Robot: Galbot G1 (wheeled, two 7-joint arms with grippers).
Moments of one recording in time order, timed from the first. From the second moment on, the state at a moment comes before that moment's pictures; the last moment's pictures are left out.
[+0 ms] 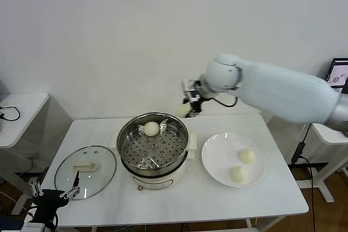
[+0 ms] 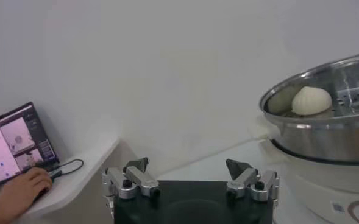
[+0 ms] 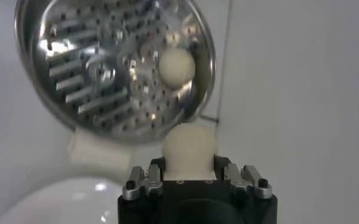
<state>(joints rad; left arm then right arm) 1.86 -1.24 -0.88 -2.27 -0.07 0.15 -0.06 0.57 1.14 -1.18 1.41 0.40 -0.57 -0.83</state>
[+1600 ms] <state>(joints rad) 1.84 -1.25 -0.88 -2.29 -0.08 0.16 -0.06 0.48 1.43 -1.20 1.28 0.41 -0.70 -0.79</state>
